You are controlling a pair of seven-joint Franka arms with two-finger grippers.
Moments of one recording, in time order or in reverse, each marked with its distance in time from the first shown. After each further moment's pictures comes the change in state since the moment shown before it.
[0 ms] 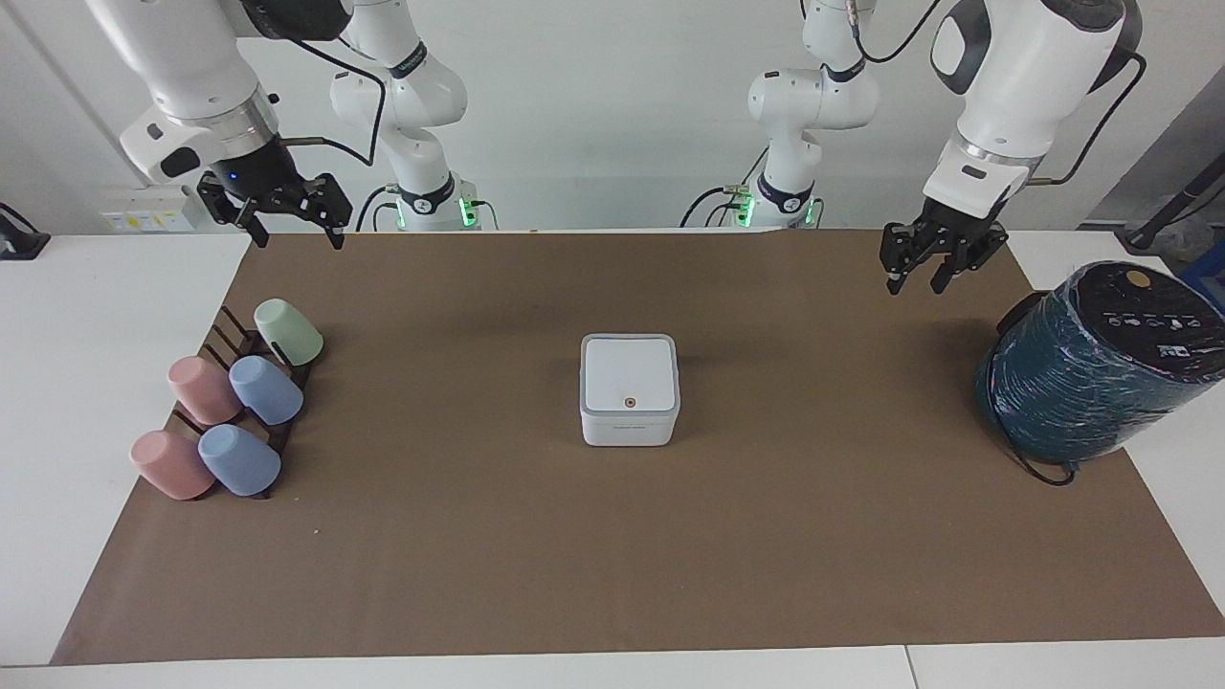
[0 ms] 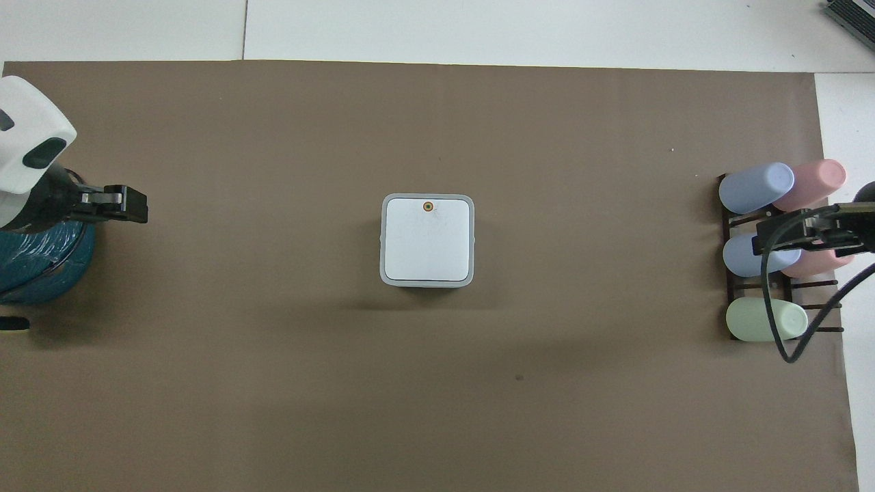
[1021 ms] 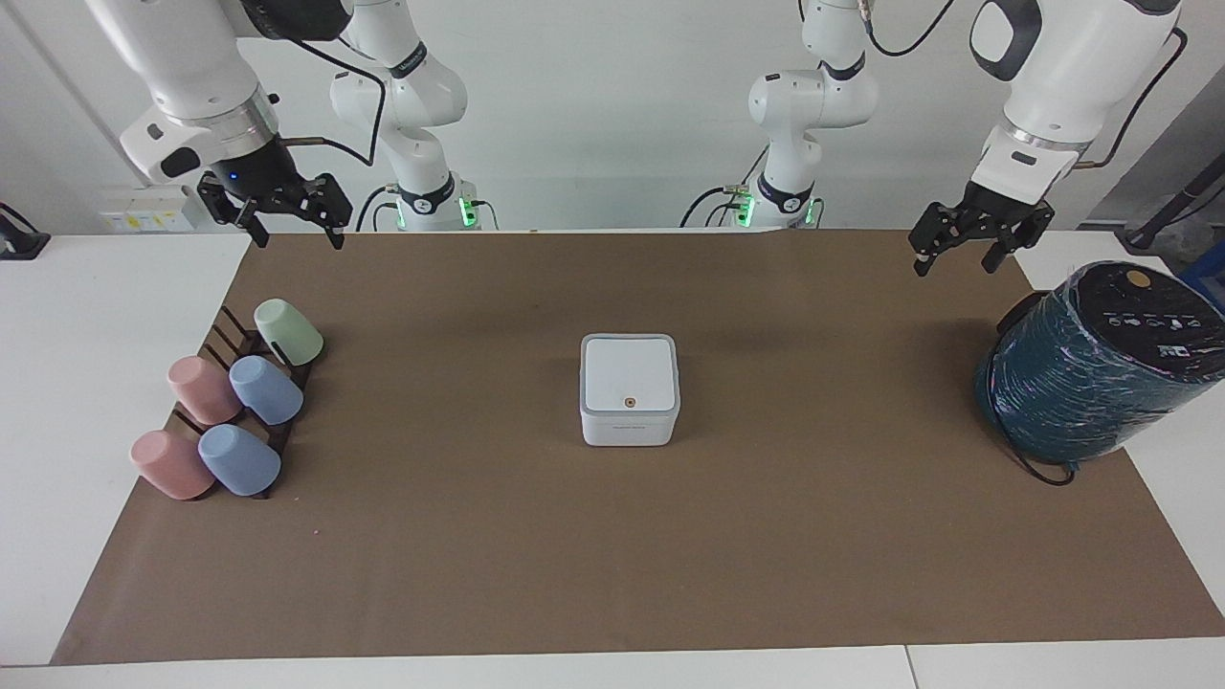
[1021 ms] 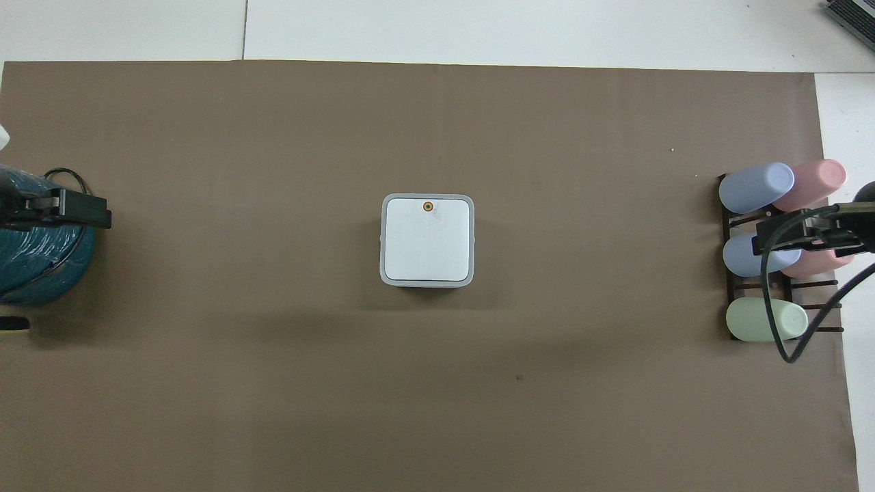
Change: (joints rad) left arm 0.079 -0.011 -0.014 0.000 0.000 -0.016 0.053; right arm 0.000 0.000 0.000 0.000 0.000 0.000 0.000
